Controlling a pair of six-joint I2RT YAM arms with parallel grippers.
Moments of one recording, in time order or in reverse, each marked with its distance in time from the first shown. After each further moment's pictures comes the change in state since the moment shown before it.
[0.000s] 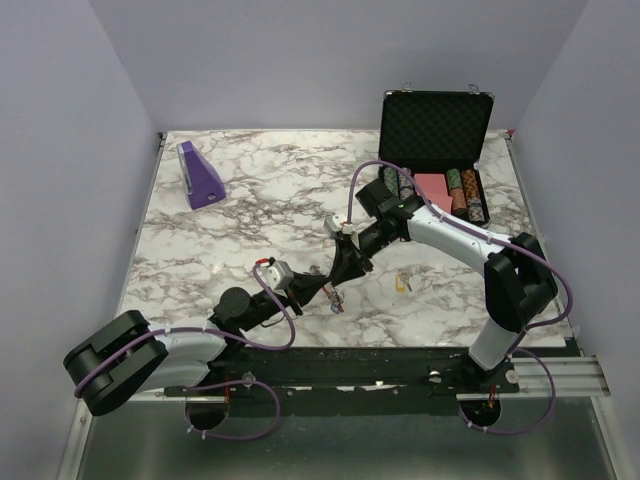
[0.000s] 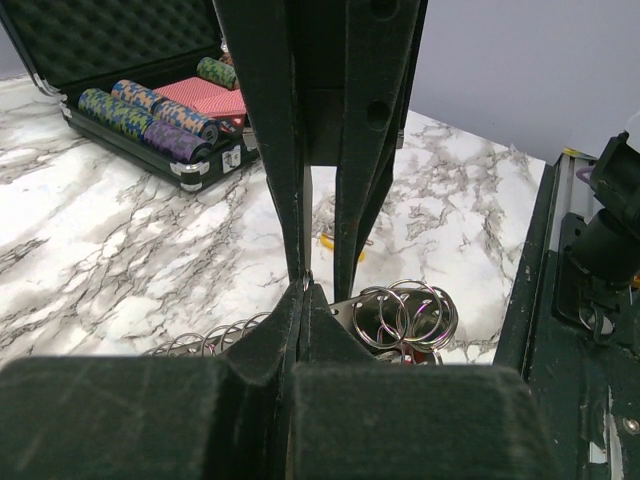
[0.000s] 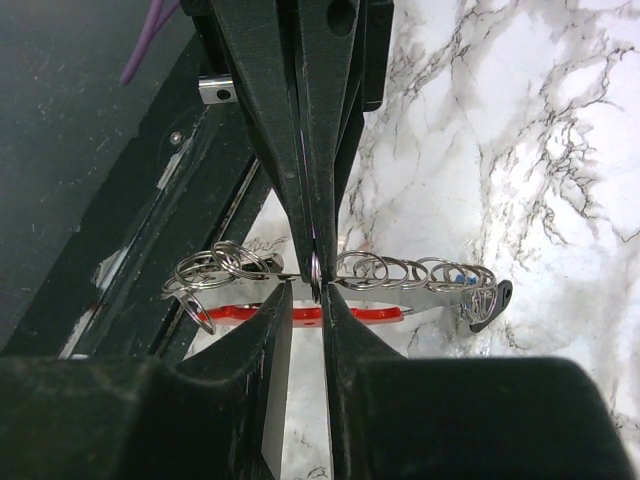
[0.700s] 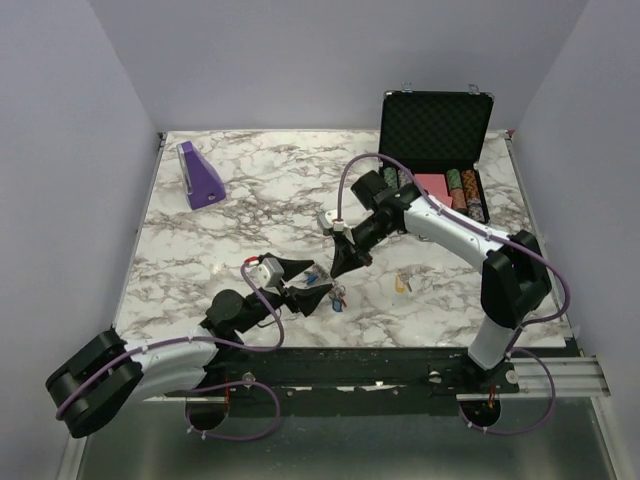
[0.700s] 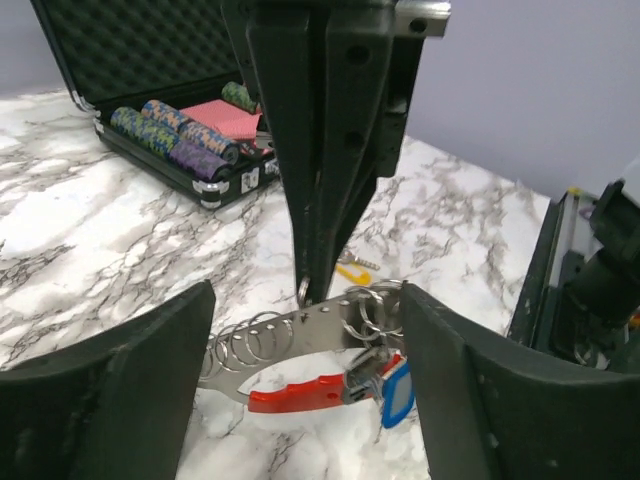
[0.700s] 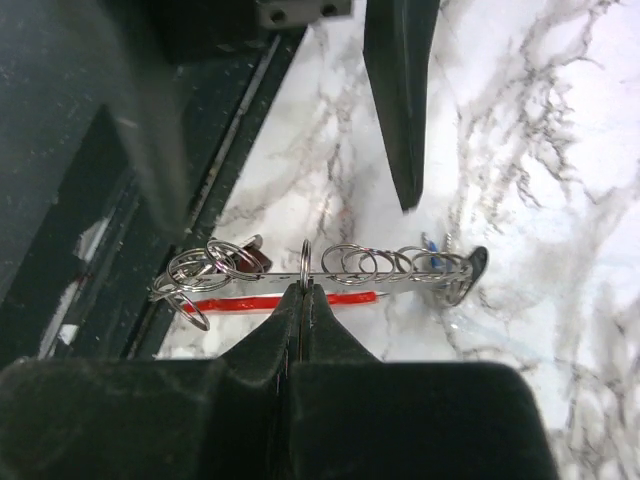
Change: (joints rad) left arm 0.001 -0.100 0.000 -0.073 -0.047 -0.022; right arm 0.002 0.018 0.084 -0.101 0.096 -0.022
